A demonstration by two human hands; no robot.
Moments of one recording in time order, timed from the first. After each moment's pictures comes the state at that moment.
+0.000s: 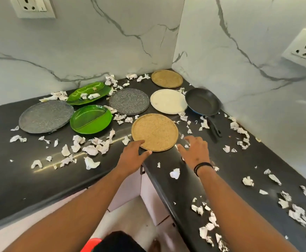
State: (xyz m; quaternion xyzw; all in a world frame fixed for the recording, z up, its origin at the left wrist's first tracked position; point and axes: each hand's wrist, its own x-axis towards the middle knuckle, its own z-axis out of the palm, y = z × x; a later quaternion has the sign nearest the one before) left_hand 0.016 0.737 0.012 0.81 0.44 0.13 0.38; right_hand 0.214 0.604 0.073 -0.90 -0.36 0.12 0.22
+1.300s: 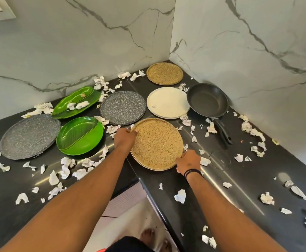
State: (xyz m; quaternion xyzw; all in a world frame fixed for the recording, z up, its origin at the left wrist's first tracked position) left_hand 0.109 0.874 0.014 0.64 0.62 0.17 0.42; right_hand 0.240 0.680 0.019 -0.90 -0.15 0.29 0.28
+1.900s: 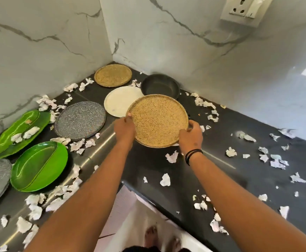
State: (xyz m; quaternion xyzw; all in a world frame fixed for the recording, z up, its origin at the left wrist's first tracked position) left_hand 0.197 0.804 0.061 0.67 0.46 0.22 0.54; right_hand 0.256 0.620 0.080 -0.81 0.06 0.09 0.57
